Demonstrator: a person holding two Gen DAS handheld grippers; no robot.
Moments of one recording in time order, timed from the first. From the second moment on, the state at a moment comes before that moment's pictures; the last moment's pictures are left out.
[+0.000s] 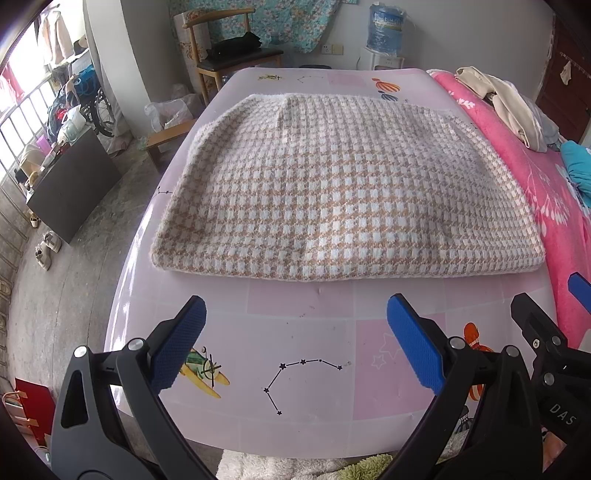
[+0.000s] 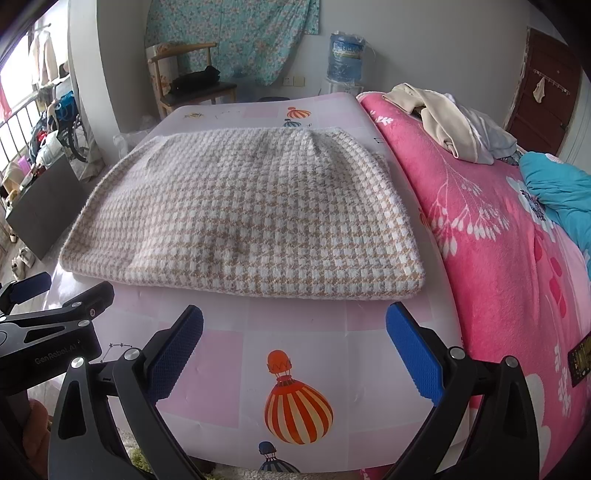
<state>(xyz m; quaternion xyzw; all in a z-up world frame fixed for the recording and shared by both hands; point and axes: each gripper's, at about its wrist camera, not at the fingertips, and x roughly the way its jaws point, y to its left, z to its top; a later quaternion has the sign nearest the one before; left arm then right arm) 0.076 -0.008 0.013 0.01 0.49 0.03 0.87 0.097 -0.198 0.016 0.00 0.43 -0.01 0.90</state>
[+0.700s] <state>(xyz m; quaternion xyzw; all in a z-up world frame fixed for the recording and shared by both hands) 0.077 -0.008 0.013 0.00 0.49 0.03 0.87 0.098 -0.199 0.014 0.00 0.44 -0.01 0.90</state>
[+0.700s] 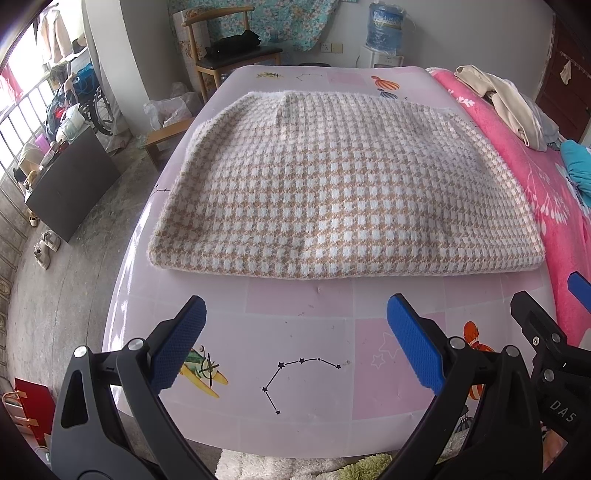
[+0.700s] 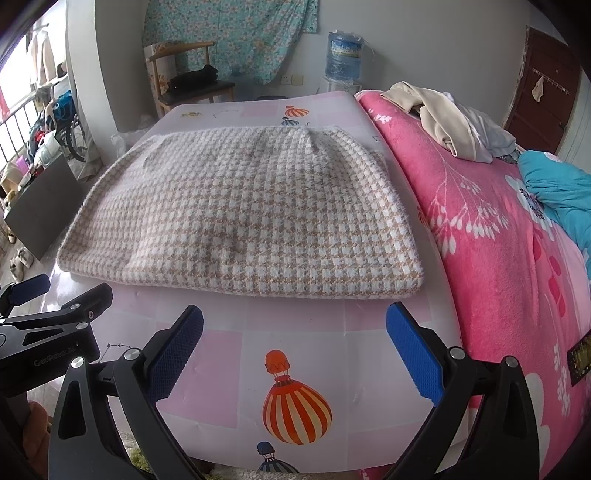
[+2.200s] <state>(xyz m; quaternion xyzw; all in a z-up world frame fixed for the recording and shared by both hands) 0.074 -0.010 0.014 0.00 0.49 0.03 0.87 0.099 -0.198 0.014 -0.01 0.44 -0.02 0.90</state>
